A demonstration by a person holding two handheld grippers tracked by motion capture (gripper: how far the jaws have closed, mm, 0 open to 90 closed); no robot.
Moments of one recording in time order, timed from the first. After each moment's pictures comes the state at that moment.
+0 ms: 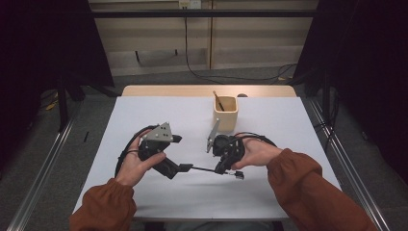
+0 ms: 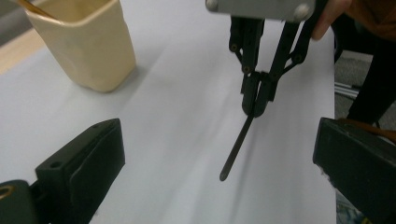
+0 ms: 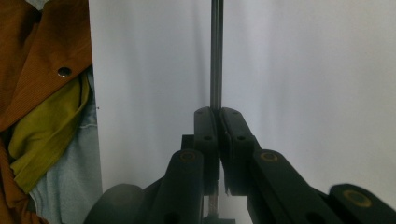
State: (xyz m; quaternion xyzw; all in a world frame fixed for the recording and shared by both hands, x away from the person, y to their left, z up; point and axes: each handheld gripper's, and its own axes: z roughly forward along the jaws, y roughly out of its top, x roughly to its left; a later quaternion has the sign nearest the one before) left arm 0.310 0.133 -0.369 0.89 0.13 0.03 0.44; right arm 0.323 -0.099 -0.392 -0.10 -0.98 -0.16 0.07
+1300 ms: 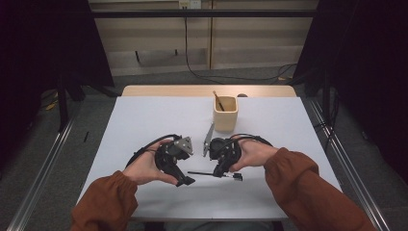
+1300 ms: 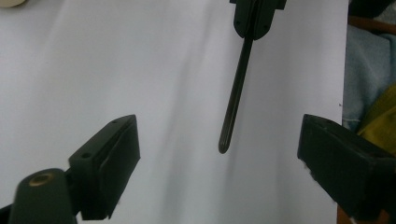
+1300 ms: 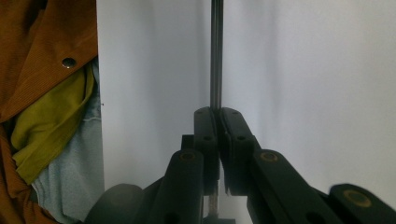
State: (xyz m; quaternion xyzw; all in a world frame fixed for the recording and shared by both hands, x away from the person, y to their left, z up) left arm 0.316 0.098 -0.398 0.96 0.08 -0.02 0.27; right arm 0.321 -0.089 -0.398 -0.08 -0.98 -0.14 0.09
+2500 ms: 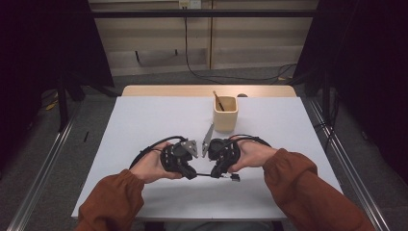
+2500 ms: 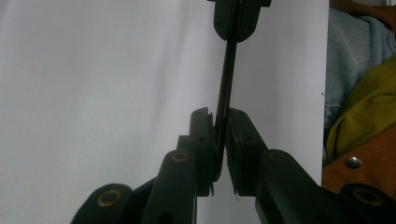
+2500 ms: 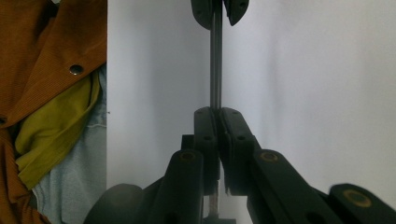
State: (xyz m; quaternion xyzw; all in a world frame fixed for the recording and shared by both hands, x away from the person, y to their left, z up) left arm 0.316 0.085 -0.403 0.97 0.05 -0.06 0.25; right arm 0.319 -0.087 -0.398 -0.07 -0.98 -0.16 0.09
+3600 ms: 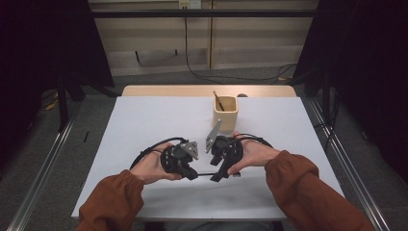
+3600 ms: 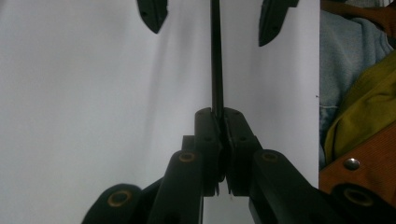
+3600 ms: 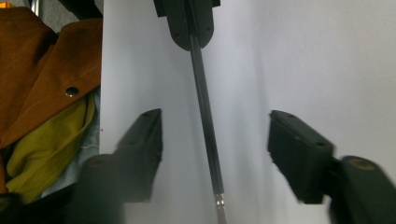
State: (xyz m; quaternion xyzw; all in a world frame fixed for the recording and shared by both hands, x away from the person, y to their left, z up) left arm 0.314 0.085 -0.404 0.96 0.04 -0.07 0.26; right arm 0.324 -0.098 -0.400 -0.09 -0.97 -0.22 0.08
